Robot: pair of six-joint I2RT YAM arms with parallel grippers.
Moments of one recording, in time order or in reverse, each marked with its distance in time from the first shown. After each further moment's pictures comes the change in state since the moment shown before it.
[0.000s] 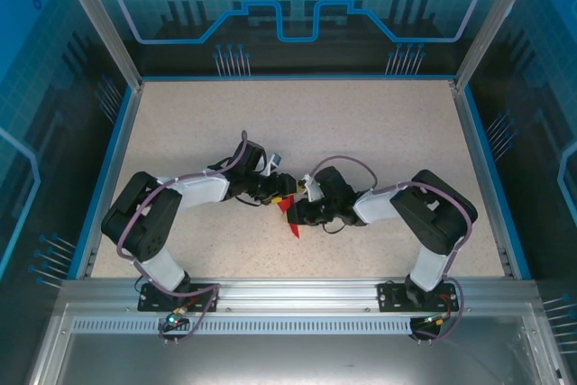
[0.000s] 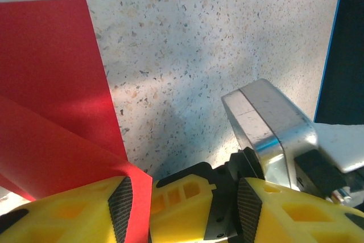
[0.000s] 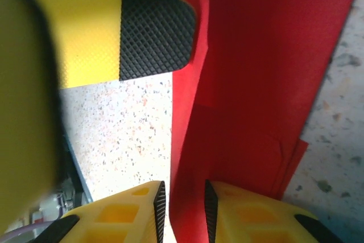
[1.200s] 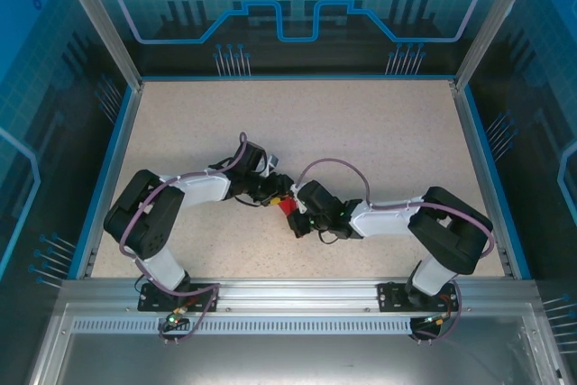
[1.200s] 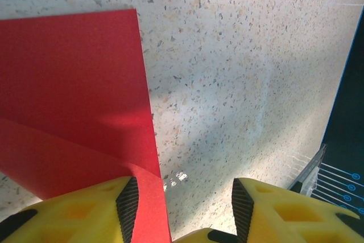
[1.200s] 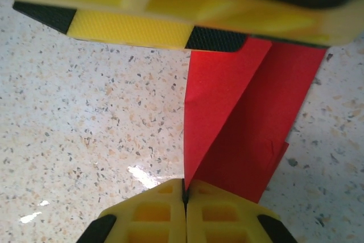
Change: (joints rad) left arm 0.005 0.019 0.008 -0.028 -0.043 -0.047; right arm 0.195 -0.137 0.019 -0.192 0.473 -0.236
